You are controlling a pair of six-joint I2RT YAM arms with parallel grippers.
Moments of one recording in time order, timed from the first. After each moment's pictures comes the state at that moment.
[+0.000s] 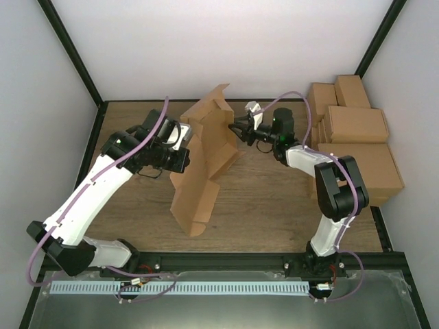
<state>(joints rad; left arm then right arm) -0.62 1.34 1.57 -1.22 0.12 -0.29 0.31 1.79 1.10 0.53 -0.79 -0.03</state>
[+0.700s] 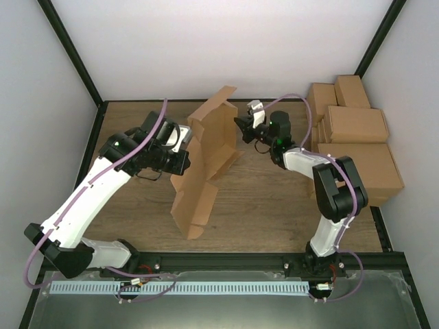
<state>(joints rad) -0.63 1.32 1.56 -1.22 0.14 -0.29 0.35 1.81 1.08 0.58 -0.50 0.04</state>
